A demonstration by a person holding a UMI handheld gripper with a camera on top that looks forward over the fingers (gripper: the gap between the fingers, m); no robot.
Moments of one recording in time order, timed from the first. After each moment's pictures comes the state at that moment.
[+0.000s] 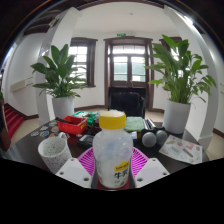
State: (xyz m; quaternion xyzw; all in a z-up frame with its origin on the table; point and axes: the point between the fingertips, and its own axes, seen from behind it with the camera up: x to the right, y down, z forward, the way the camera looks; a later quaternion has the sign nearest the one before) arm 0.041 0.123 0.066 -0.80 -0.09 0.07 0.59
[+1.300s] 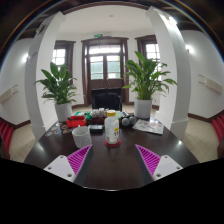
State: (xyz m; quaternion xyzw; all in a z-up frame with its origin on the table) arm 0.052 -0.142 0.145 -0.82 0.03 0.00 0.58
